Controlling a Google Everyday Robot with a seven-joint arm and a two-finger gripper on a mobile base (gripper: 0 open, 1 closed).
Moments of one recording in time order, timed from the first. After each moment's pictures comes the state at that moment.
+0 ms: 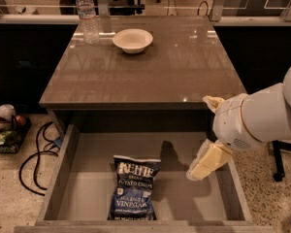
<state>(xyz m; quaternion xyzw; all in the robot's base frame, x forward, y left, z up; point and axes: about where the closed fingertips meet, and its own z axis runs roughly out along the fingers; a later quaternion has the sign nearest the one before) 0.426 -0.125 0.837 -0.57 0.76 0.07 0.30</state>
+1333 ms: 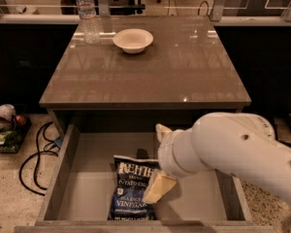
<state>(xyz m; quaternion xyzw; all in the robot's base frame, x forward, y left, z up) 0.421 -0.025 0.736 -0.63 0.72 0.06 0.29</state>
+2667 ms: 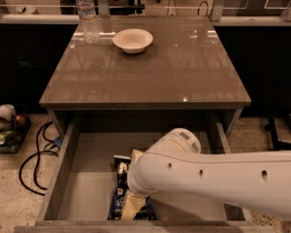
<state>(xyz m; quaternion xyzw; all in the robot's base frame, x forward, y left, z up) 0.410 0.039 0.631 -0.65 0.73 0.06 0.21</state>
